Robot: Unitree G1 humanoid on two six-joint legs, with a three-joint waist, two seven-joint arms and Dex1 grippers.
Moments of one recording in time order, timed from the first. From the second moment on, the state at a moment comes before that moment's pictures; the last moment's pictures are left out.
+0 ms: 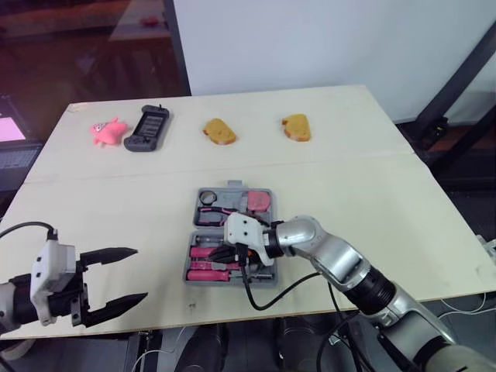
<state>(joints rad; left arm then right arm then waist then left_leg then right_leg) 0.46 0.83 0.57 -0.37 -0.64 0.23 -1.32 -0.54 -0.38 0.62 -0.14 0.24 0.50 0.93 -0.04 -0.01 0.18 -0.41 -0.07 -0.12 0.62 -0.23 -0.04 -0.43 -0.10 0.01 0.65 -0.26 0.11</state>
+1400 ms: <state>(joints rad) 0.28 0.88 0.42 -0.16 -0.45 0.25 -1.21 -0.34 -0.70 0.23 -0.37 0.37 0.57 1.10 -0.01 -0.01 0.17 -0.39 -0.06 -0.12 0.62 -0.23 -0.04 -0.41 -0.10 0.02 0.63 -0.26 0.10</state>
